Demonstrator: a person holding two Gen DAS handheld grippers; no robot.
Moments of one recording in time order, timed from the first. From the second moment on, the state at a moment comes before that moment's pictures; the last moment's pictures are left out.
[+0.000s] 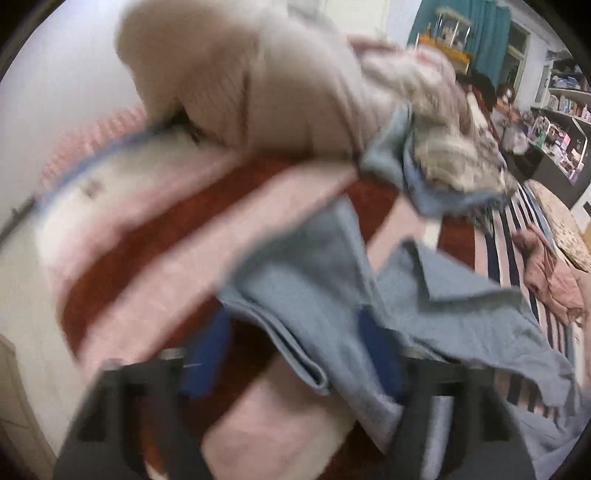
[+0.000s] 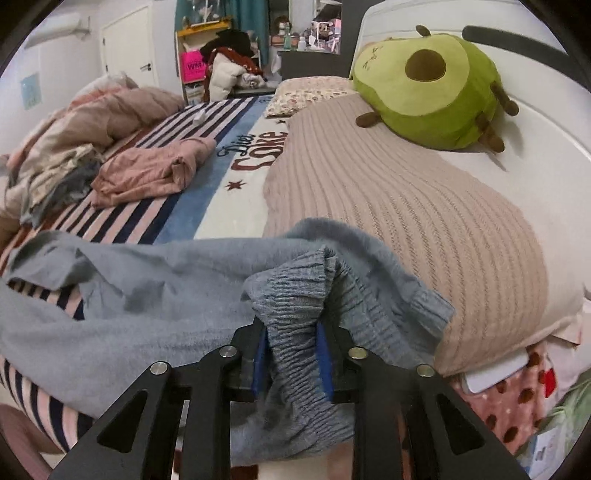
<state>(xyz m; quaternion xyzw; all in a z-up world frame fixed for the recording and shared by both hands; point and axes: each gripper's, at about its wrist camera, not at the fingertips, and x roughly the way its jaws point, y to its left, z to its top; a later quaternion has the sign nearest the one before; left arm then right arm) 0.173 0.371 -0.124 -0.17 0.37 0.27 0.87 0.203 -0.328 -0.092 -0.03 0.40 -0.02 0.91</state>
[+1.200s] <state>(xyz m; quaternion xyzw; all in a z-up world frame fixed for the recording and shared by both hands) 0.137 0.330 -0.171 -0.30 0.38 0.07 0.87 0.113 -0.346 -0.137 0.14 0.39 0.10 0.91</state>
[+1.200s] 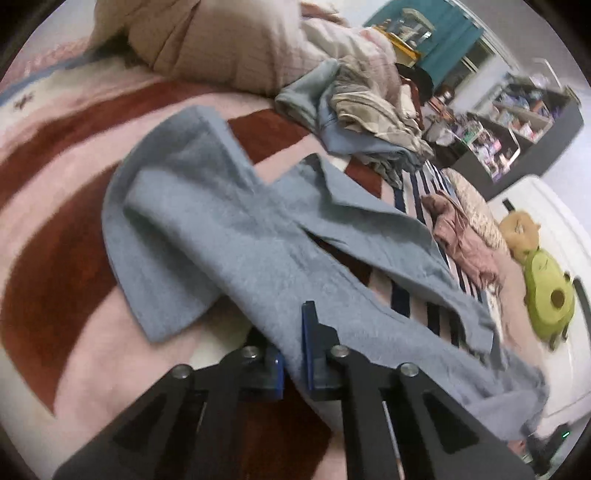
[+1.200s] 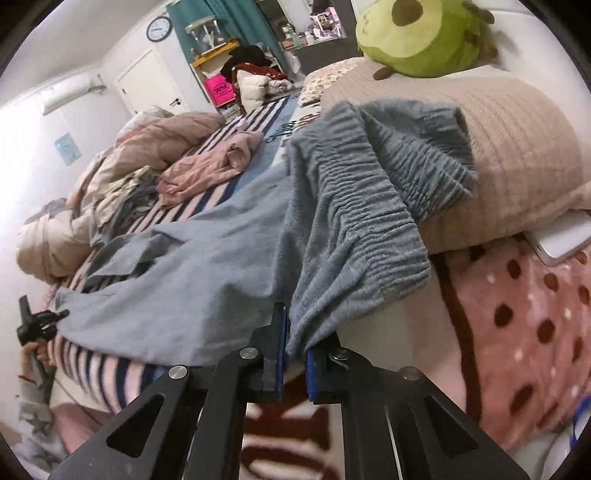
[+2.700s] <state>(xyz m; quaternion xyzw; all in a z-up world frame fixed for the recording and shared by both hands) 0.258 0.287 -0.064 -0.11 0.39 0.08 0.91 0.250 -0.285 -0.050 0.02 0.36 0.03 0.93</state>
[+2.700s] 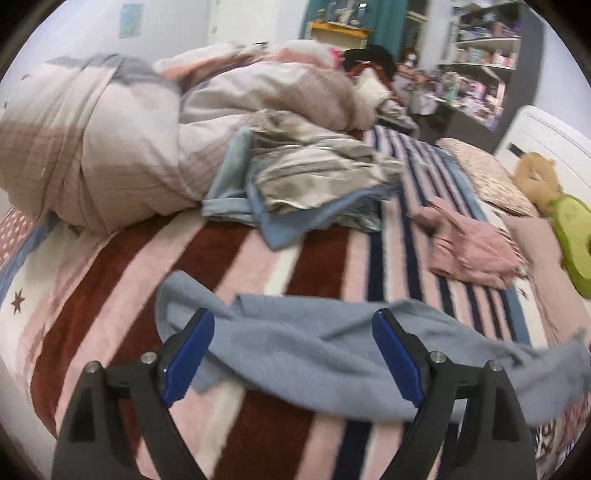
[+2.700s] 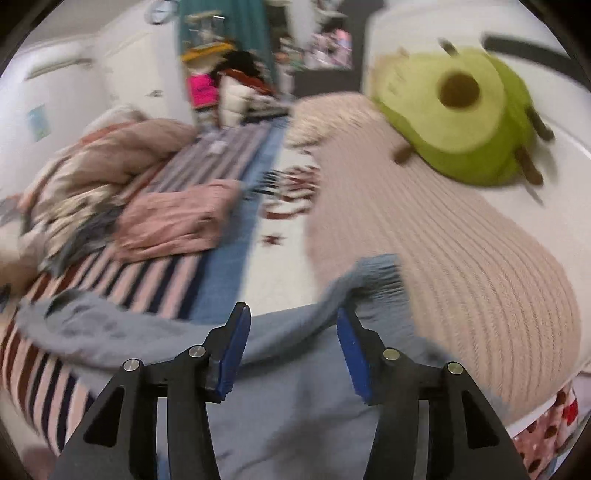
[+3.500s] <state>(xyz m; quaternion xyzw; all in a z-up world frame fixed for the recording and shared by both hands) 0.244 0.276 -0.128 -0.16 0.39 0.00 0.91 0.246 0.030 -0.132 -0.12 0.41 0.42 0.80</state>
